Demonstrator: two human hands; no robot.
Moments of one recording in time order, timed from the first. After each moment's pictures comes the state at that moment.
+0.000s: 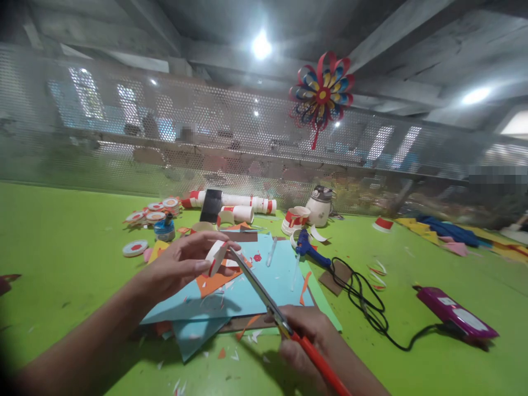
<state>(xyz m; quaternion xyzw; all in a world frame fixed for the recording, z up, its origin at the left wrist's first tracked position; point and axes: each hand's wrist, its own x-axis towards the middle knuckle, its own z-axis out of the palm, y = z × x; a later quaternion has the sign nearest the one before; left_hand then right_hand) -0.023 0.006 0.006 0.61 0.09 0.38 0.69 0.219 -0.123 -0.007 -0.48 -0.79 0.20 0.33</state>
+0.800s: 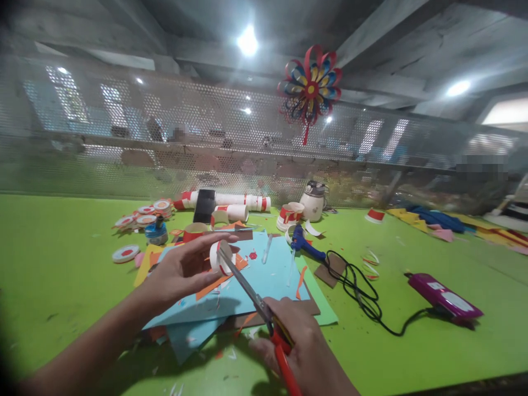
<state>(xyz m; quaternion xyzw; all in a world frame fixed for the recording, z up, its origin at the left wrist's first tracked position) -0.010 -0.006 0.006 0.70 0.16 0.40 0.57 0.206 -0.121 -0.048 -0.53 -0.75 0.09 0.38</state>
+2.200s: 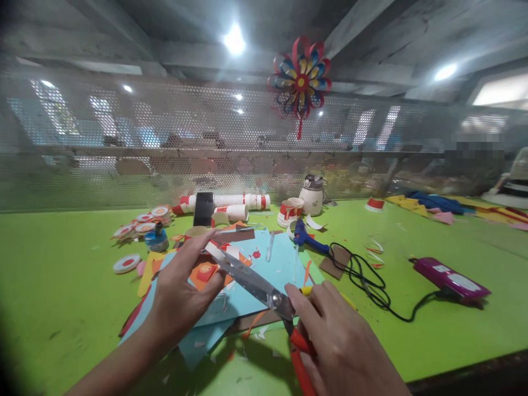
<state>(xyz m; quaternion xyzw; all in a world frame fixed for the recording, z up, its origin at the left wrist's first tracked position) 0.001 -0.017 -0.012 0.79 0.28 0.55 0.05 0.217 -0.142 -0.015 -0.55 -0.79 -0.18 0.21</state>
